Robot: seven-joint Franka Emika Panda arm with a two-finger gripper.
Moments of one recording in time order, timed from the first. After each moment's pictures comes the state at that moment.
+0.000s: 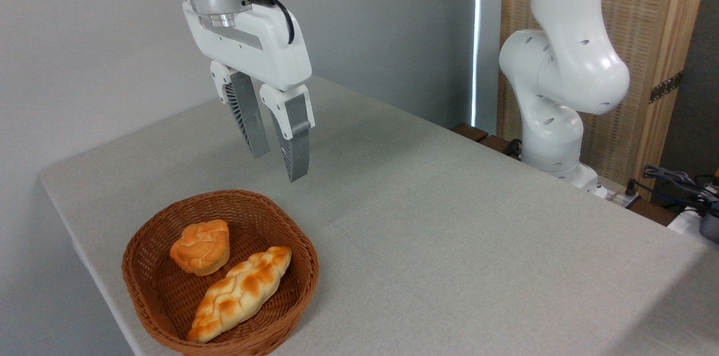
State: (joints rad) arm -0.16 0.05 0.09 -1.56 0.01 1.61 0.68
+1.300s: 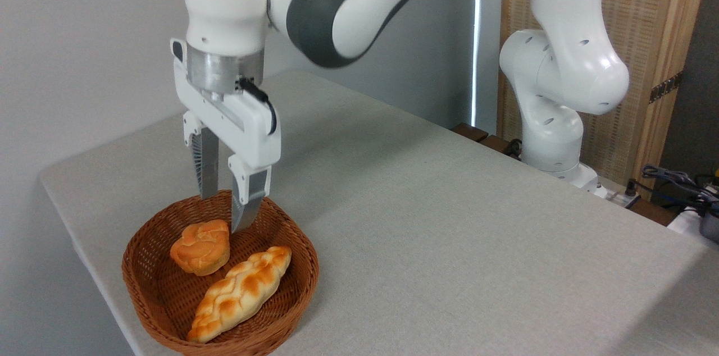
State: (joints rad) arm -0.17 0.05 0.03 -1.89 -0.18 2.20 0.68
